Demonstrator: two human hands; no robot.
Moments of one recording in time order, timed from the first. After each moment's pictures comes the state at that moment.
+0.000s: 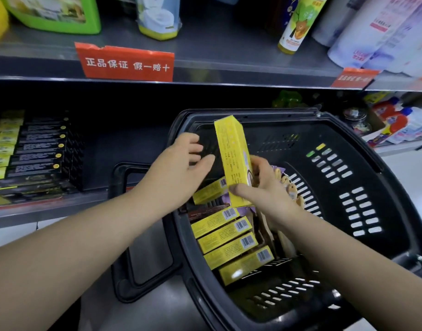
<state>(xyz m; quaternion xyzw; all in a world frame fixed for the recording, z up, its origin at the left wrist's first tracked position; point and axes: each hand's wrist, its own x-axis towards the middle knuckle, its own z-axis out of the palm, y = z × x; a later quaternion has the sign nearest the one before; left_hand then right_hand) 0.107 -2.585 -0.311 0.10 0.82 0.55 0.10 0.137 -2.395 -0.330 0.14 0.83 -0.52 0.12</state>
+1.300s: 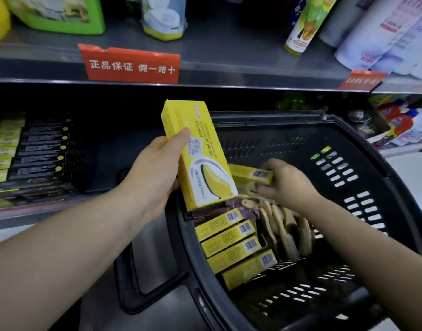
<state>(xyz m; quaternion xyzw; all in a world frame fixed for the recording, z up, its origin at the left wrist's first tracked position) 0.095 -2.597 -0.305 -0.14 0.59 0.78 0.18 0.102 -2.338 -0.350 0.01 0.99 -0.10 0.05</state>
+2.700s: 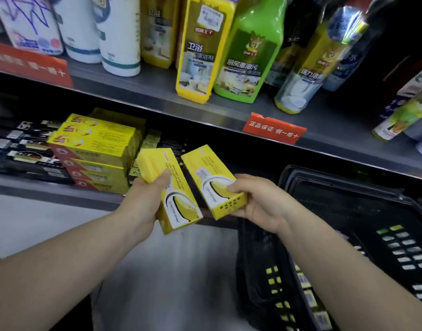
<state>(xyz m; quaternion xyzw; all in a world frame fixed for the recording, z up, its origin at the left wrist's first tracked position) 0.139 -2.796 -0.330 -0.36 0.51 0.78 0.04 0.100 -2.614 -0.271 0.13 0.66 -0.66 0.33</state>
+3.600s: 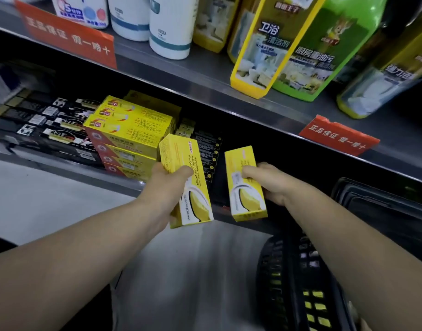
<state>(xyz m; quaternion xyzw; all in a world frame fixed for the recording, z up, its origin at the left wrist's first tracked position) 0.122 -2.836 -0.349 -0.37 0.56 0.74 0.04 0.009 -2.658 -0.342 0.08 0.84 -0.41 0.35</state>
